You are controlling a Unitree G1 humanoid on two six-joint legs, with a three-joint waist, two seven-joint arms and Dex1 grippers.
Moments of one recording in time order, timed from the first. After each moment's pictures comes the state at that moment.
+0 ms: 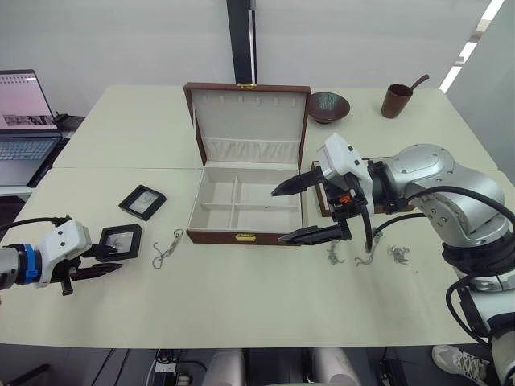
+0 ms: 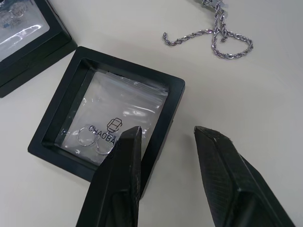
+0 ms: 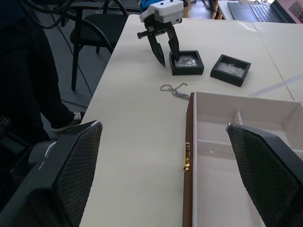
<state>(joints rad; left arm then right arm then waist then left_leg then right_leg) -0.22 1.08 0.17 0.70 -0.17 -0.27 -1.39 -0.85 -0.66 0.26 -0.33 0.56 0.81 1.20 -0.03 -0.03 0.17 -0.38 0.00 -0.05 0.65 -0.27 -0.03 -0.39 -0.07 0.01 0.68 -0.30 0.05</state>
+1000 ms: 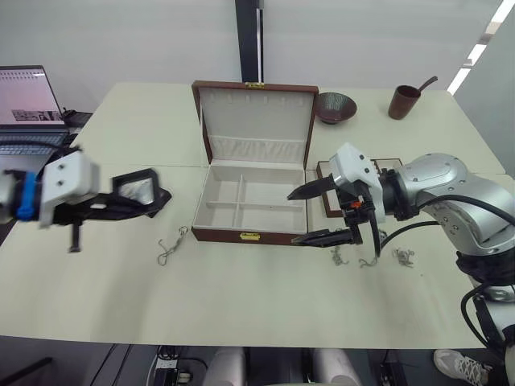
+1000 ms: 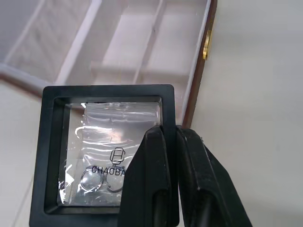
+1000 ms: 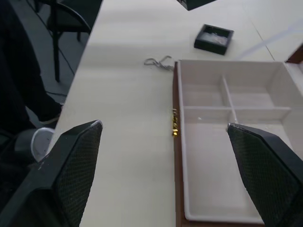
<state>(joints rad) -0.53 1.10 0.06 -0.03 -0.40 0.26 -1.43 -0.74 -0.77 0.21 -0.36 0.54 0.80 1.14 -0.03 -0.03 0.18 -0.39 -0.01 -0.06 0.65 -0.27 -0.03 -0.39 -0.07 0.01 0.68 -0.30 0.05</state>
